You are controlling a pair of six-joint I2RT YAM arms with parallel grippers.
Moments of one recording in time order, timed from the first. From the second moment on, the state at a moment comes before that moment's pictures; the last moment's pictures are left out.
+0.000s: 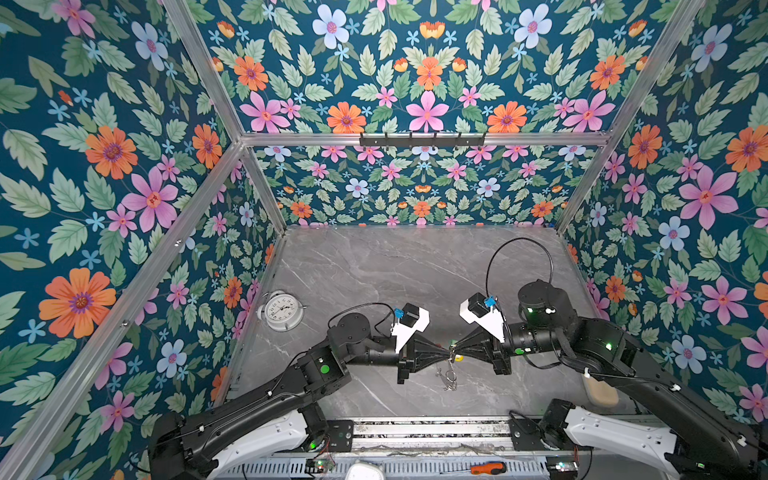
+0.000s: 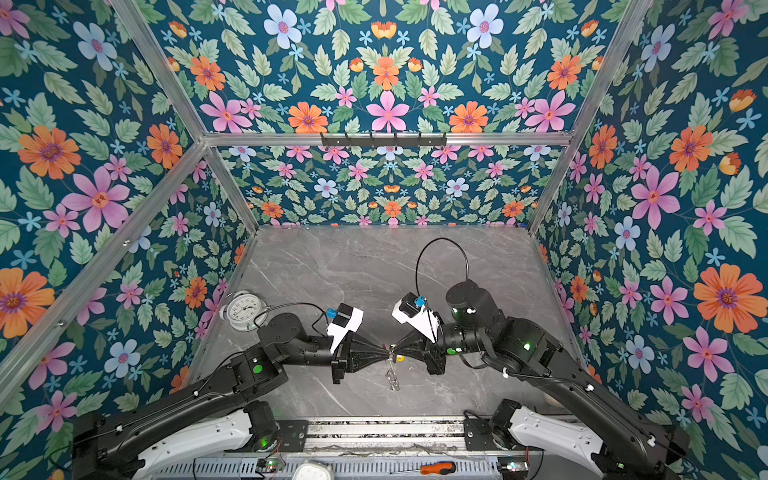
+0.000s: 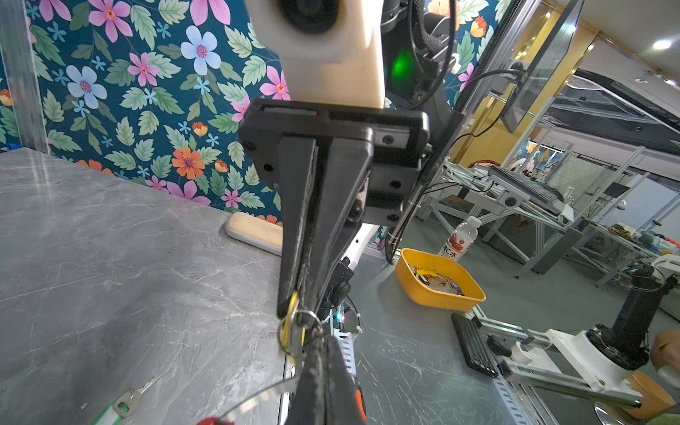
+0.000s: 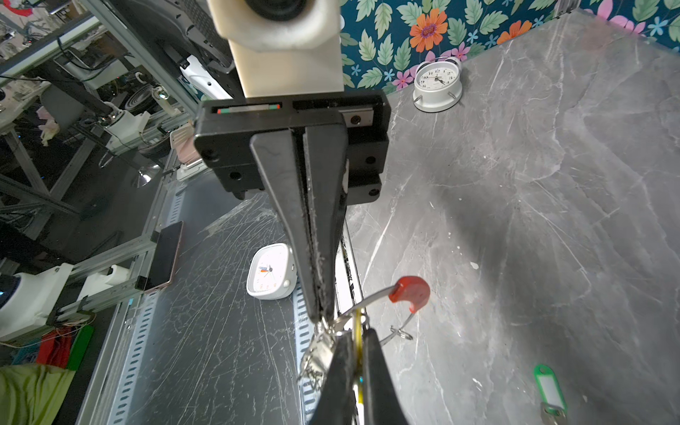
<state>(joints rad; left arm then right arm) -1.05 0.86 0.67 0.20 0.64 -0.35 0.86 0.94 1.16 -0.80 -0.58 0.00</state>
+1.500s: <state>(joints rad) -1.05 0.81 0.60 0.43 0.57 -0.44 0.82 0.91 1.06 -0.64 -0.69 0.04</state>
